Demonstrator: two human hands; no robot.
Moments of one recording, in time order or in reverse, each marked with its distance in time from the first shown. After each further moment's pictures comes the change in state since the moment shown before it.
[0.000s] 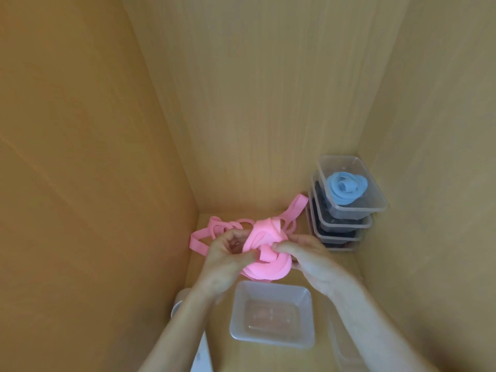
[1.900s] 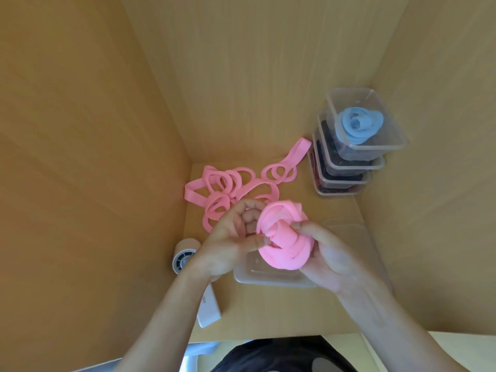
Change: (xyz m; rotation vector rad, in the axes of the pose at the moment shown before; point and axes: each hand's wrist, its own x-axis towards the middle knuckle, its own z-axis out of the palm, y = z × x) left_hand -0.035 -0.024 -0.014 -0.073 -0.388 -0.037; right_hand -0.045 0.045 0.022 0.594 -0.097 0.181
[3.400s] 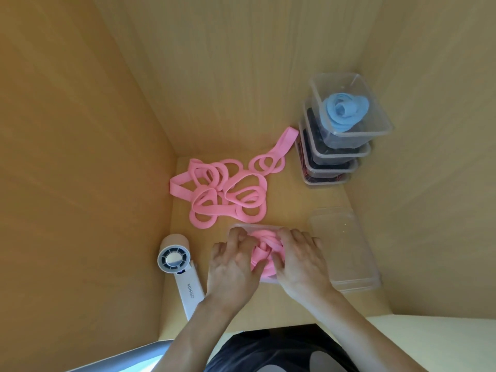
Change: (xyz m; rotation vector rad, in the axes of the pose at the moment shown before) left_hand -0.026 -0.086 0.025 1.489 0.338 0.003; right_hand 0.000 0.070 -0.038 -1.825 0.543 -0.315
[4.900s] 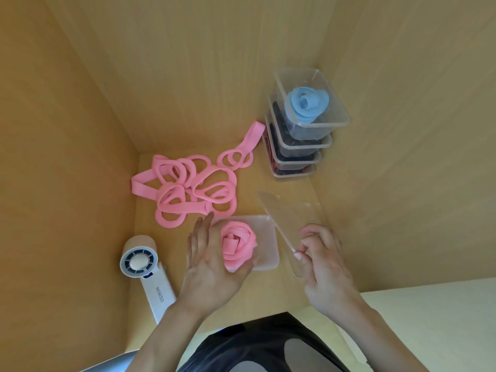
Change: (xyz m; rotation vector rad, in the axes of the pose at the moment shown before) left_hand -0.006 0.008 -0.007 -0.410 -0.057 -0.049; right_hand -0.062 0.057 -0.044 0.205 0.236 -0.018
